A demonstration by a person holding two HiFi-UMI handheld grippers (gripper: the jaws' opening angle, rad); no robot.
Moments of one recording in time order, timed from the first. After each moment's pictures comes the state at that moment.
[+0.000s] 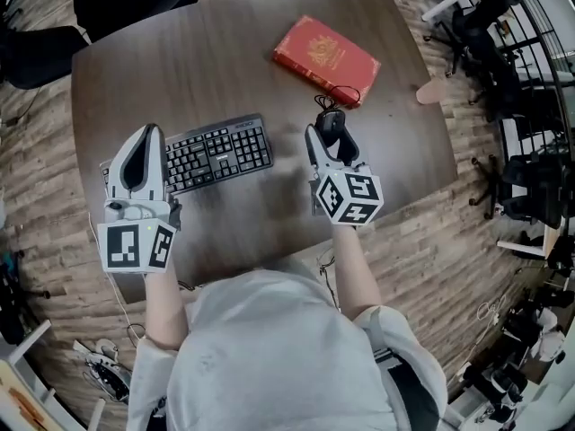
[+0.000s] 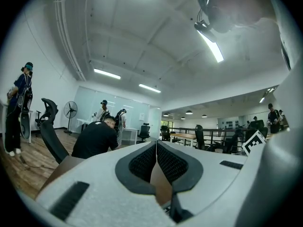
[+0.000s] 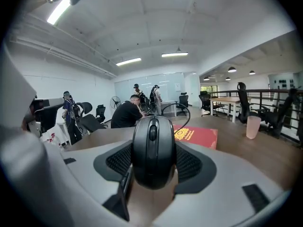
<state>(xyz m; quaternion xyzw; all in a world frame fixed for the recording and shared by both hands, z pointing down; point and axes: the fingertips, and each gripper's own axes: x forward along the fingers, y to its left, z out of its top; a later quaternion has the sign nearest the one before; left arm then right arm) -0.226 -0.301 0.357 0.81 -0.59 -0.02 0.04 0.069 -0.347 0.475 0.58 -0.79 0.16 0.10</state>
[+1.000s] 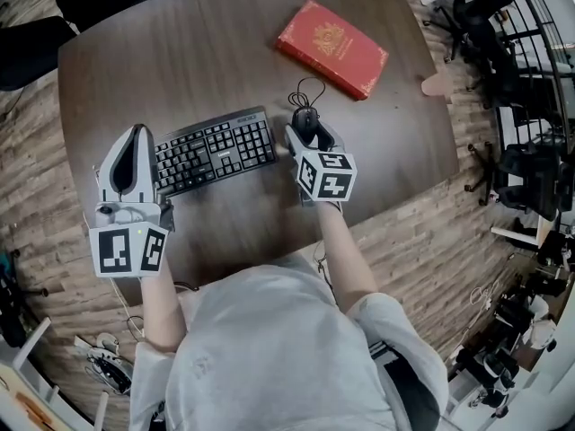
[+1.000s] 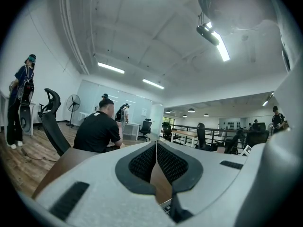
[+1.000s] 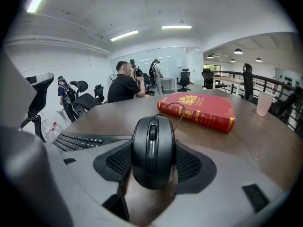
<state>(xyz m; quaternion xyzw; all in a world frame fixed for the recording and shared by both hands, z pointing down) -0.255 -0.318 0.387 0.80 -0.60 -0.01 0.07 0.033 -0.360 0.581 0.55 -0.77 0.25 0.22</state>
